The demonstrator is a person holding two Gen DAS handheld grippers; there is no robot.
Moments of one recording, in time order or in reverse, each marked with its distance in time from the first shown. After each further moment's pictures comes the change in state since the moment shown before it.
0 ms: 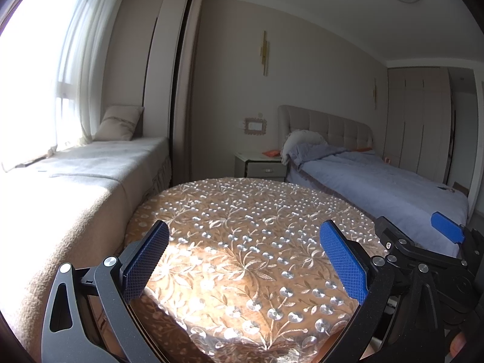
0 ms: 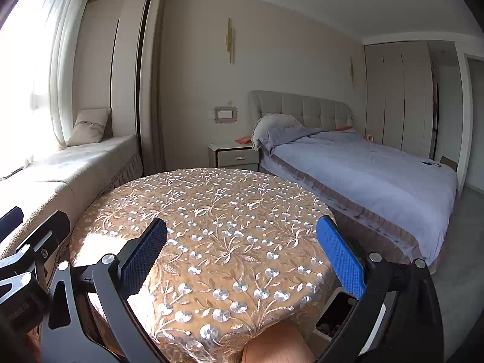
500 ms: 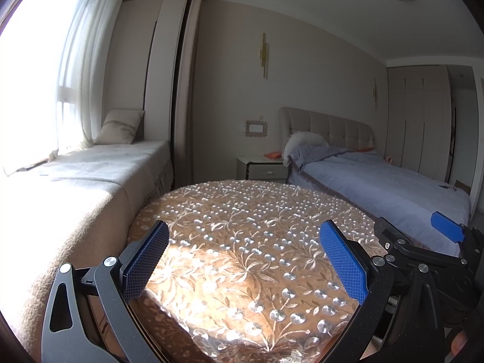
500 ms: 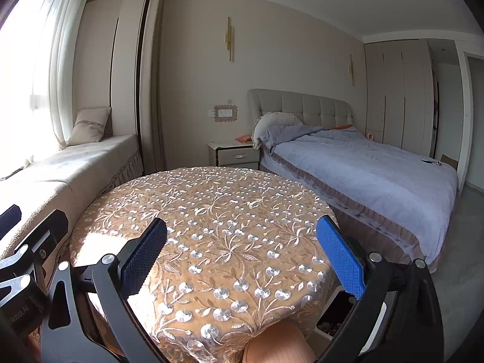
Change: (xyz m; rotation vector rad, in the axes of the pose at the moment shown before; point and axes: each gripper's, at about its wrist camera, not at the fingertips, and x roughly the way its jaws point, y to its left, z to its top) left arm -0.003 -0.002 0.000 0.013 -0.011 0.012; right arm 0.002 0.001 -0.002 0.005 0.007 0.001
